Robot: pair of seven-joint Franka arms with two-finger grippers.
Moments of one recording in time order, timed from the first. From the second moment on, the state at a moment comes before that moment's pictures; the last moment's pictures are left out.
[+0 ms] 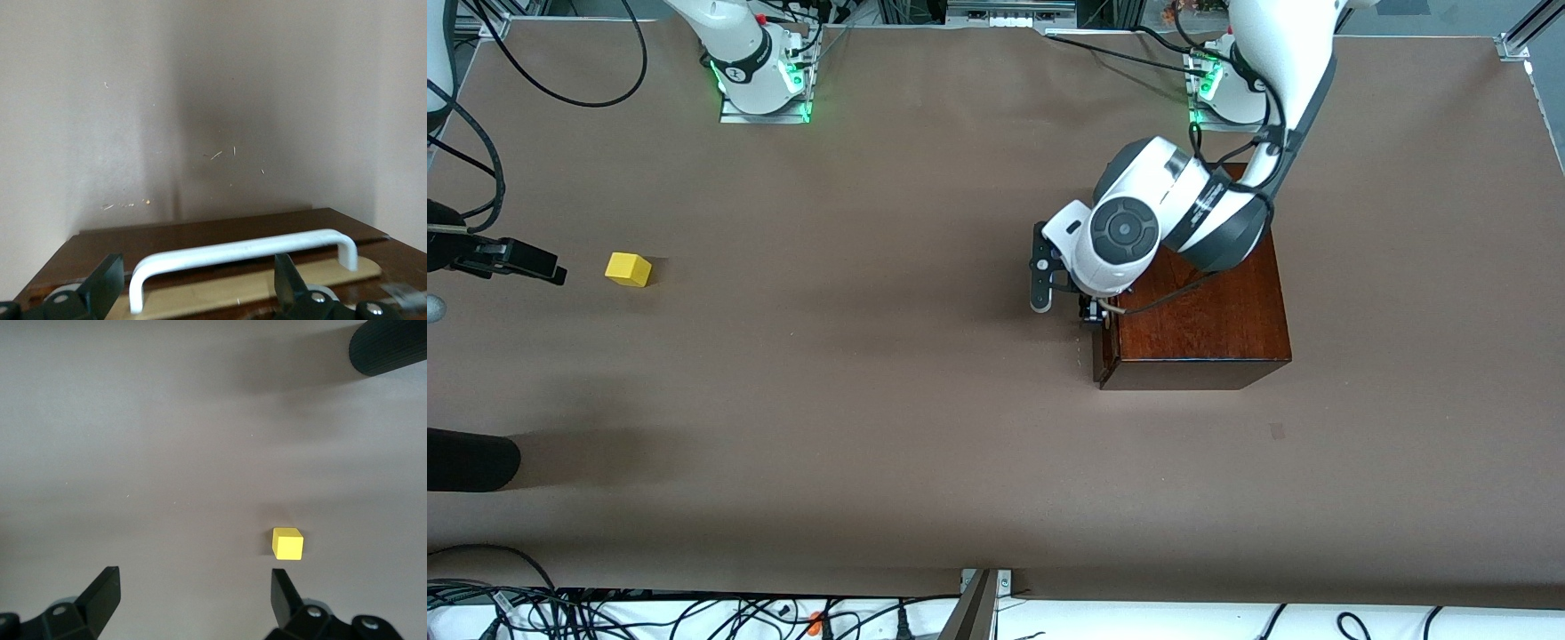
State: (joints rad) left arm -0.41 0.52 -0.19 -1.52 -0.01 1.85 1.00; right arm 0.00 0.22 -0.09 -1.44 0.02 1.59 -0.01
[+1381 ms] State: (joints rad) left arm -0.03 0.10 -0.16 -1.47 -0.01 1.45 0.07; right arm 0.00 0.22 -0.09 -1.44 0.02 1.59 -0.01
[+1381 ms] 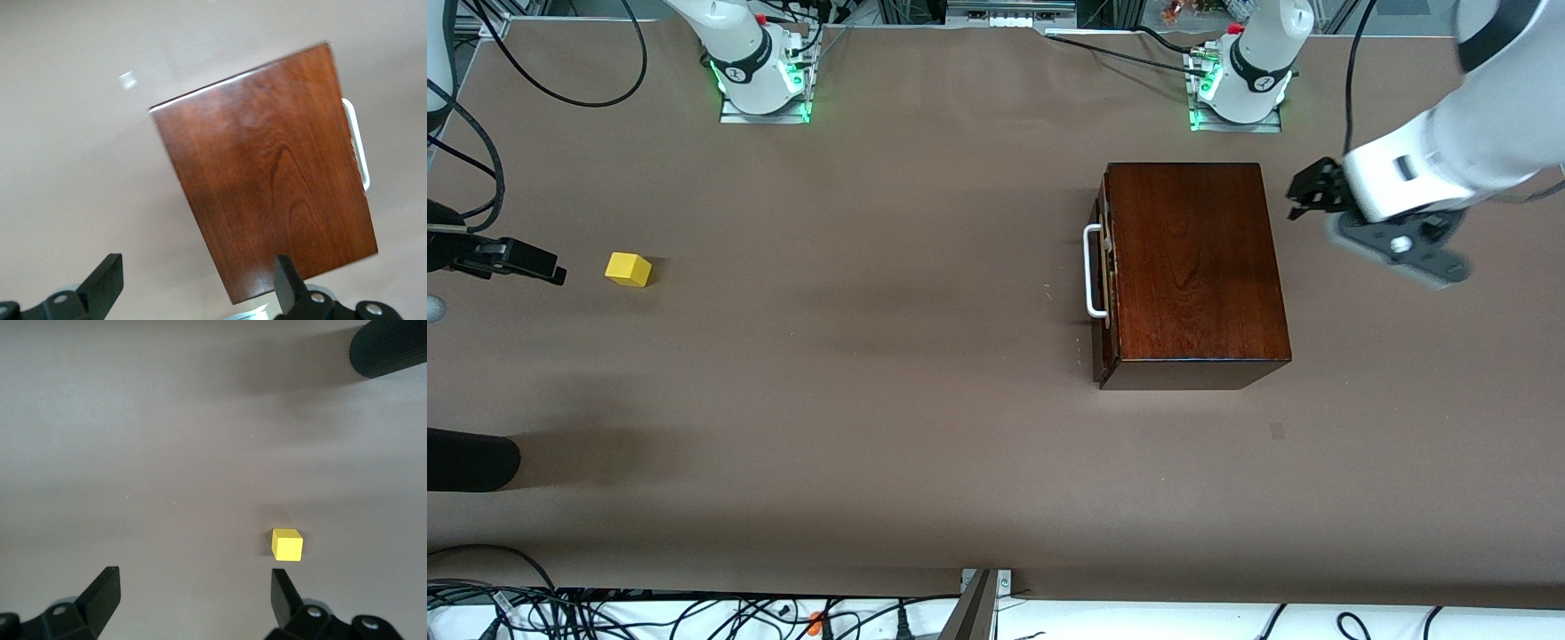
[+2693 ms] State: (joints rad) left arm -0.02 -0.02 -0.08 -1.67 -0.01 1.57 0.03; right arm 0.00 0.22 -0.09 -1.44 0.02 1.60 -0.01
